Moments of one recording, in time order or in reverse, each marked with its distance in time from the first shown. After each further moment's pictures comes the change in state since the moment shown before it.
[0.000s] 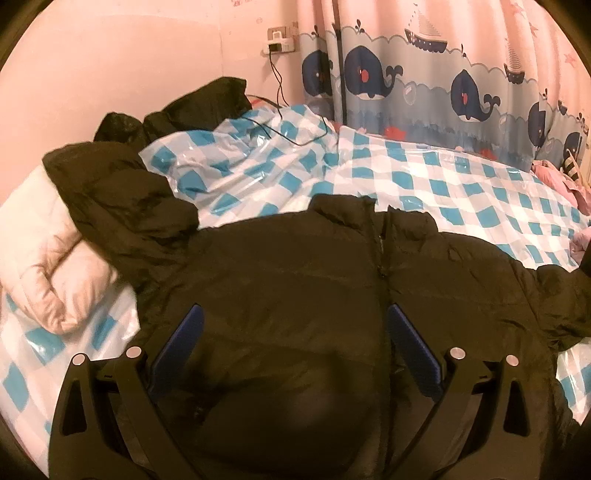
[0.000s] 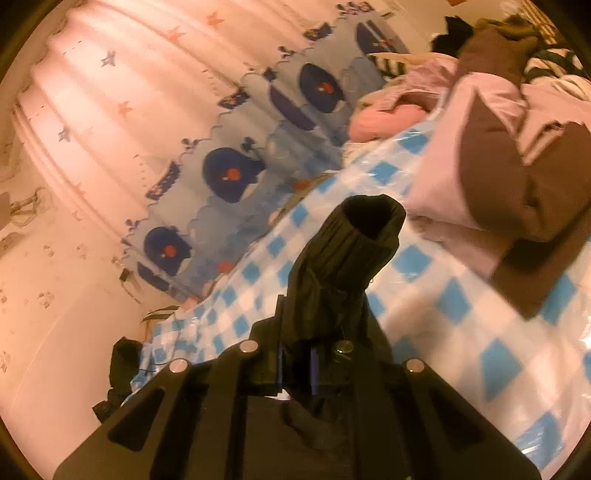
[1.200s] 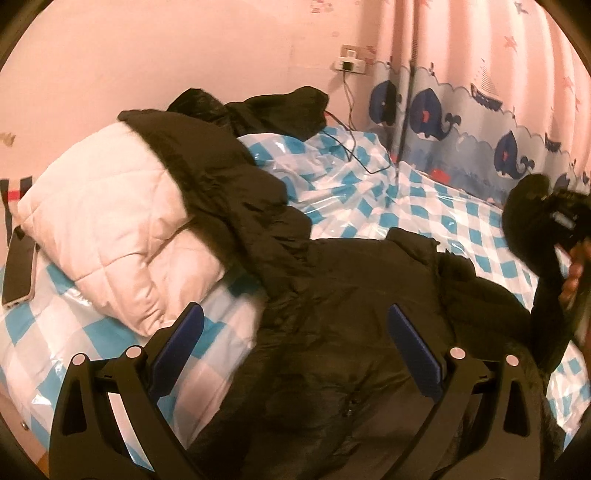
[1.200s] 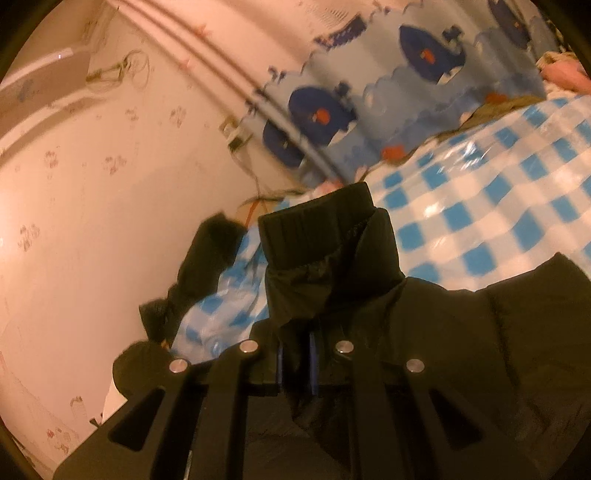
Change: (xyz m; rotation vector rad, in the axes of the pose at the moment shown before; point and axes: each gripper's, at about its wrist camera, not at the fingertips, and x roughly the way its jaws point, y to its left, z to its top) left arm -0.031 0.166 0.000 -0.242 0.040 -0.018; right arm 0.163 0.327 -0.234 -0.264 0.307 0.309
